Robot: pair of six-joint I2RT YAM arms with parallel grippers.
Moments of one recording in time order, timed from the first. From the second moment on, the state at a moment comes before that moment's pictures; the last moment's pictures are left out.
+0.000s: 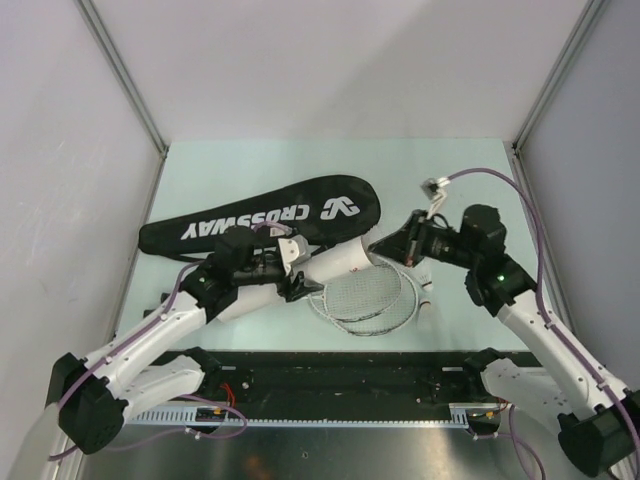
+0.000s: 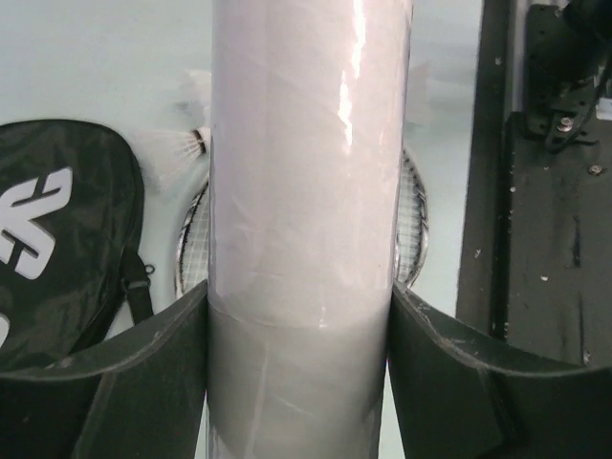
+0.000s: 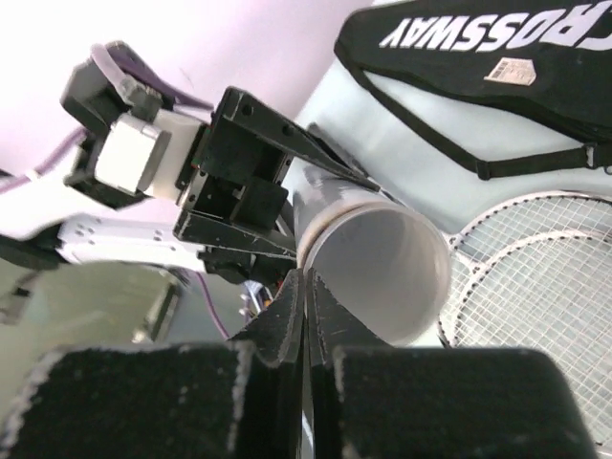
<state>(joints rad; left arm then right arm) -0.61 0.97 0.66 -0.09 0.67 0.29 0.52 0.92 0.89 -0.15 -0.62 0.64</state>
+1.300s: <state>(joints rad) -0.60 0.94 0.70 -0.10 0.67 0.27 0.03 1.63 0.93 -0.24 0.15 0.36</state>
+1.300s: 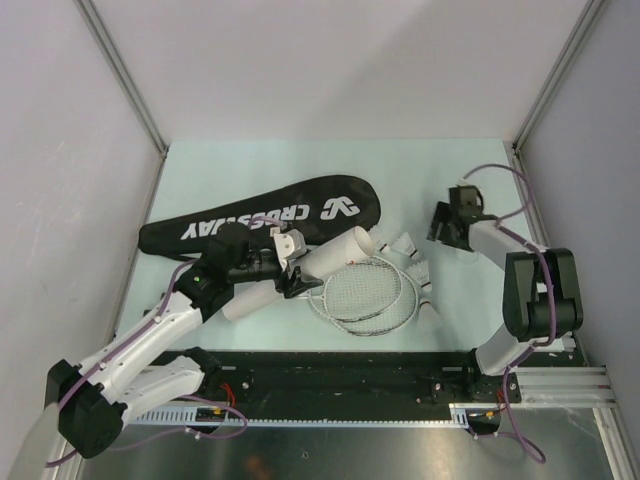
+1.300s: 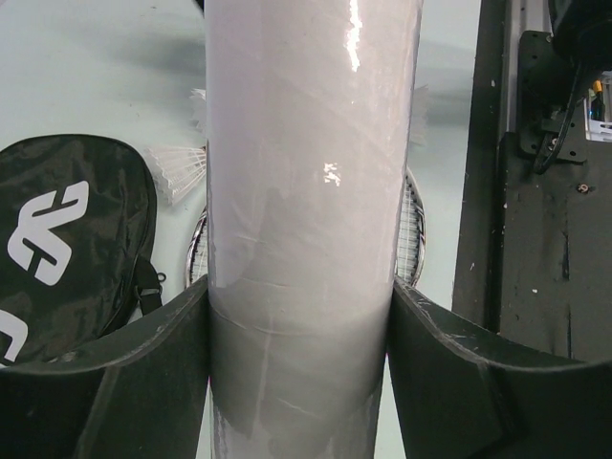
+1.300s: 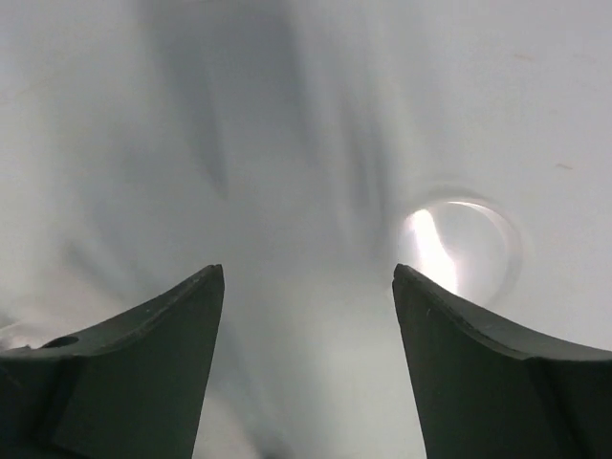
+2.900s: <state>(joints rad) -0.60 0.81 0.69 -0.02 0.57 0.26 0.57 1.85 1.49 -0.61 0.41 0.75</state>
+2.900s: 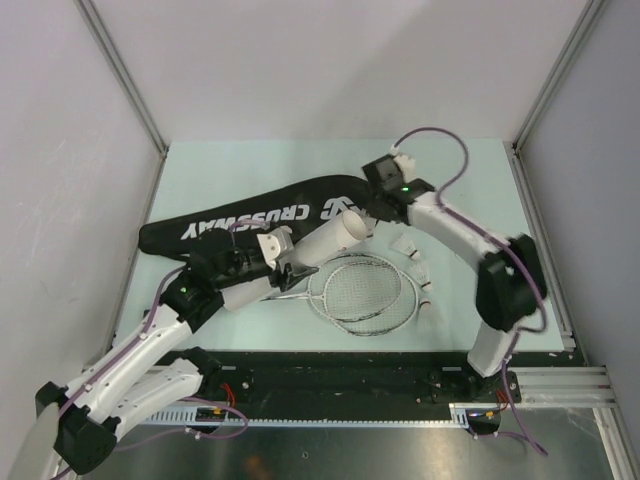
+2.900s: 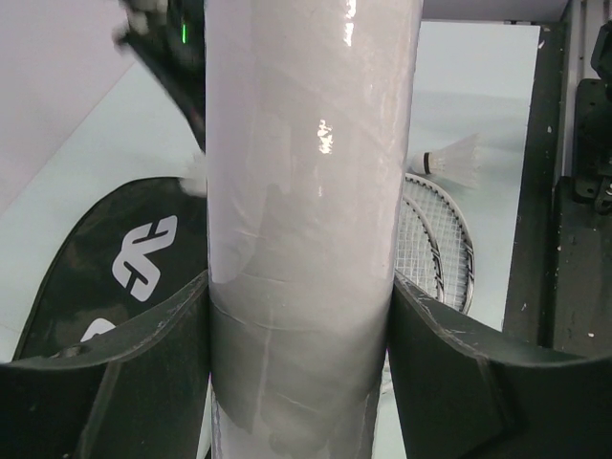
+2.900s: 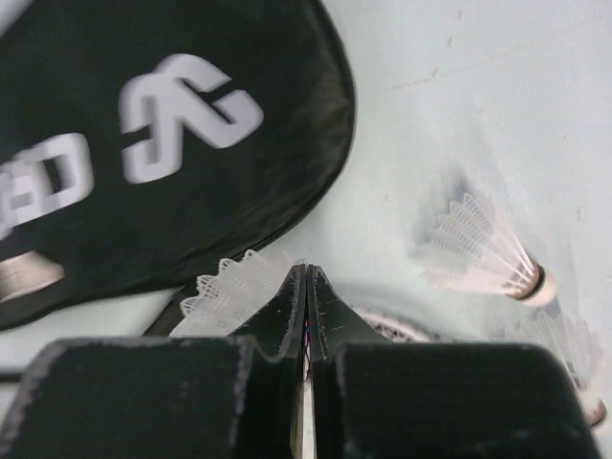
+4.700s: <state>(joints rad) -0.61 0.83 0.66 0.01 0.64 0.22 0.74 1.01 0.98 -0.10 -0.19 0.76</state>
